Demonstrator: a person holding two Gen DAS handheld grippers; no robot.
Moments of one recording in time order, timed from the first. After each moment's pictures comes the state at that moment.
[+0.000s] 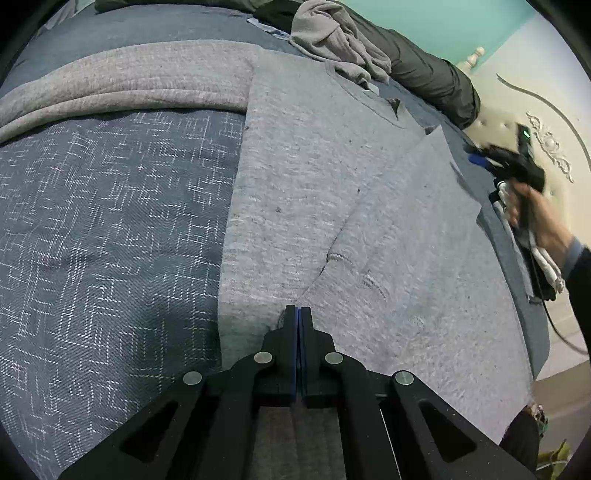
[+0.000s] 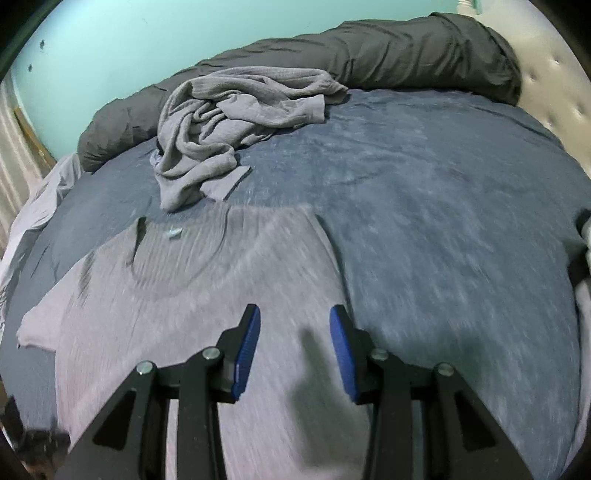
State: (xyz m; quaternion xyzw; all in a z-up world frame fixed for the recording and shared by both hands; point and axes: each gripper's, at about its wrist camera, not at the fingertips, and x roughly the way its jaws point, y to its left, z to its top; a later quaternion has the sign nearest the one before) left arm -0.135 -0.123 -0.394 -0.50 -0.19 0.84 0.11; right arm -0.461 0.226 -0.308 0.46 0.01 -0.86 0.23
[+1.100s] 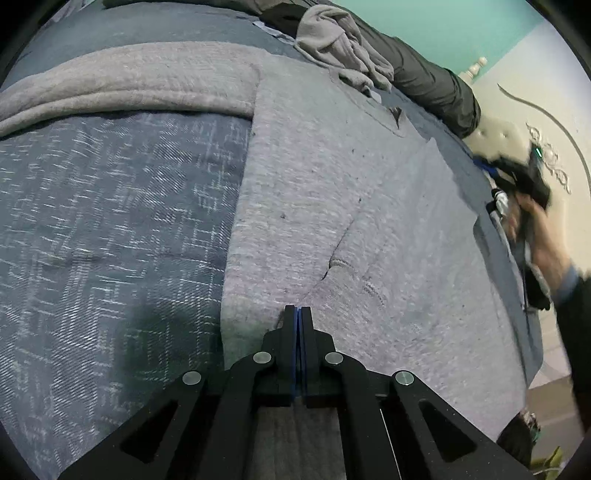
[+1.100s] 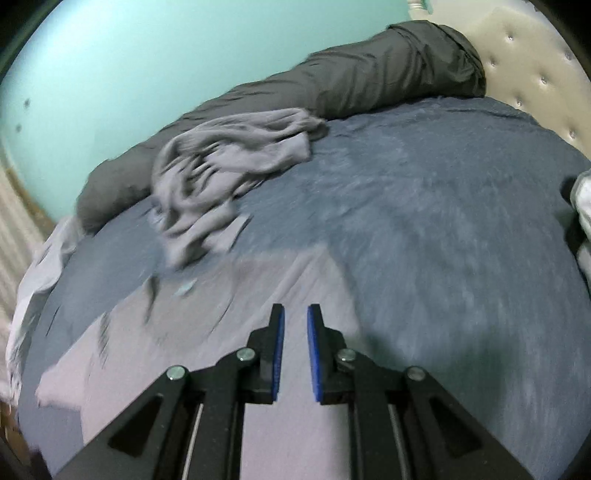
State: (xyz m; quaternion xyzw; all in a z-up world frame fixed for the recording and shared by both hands) left arm -0.139 -0.125 -0.392 -0.50 -0.21 0.84 0.11; right arm -0.425 0.246 -0.298 0.41 -0.09 -0.88 0.22
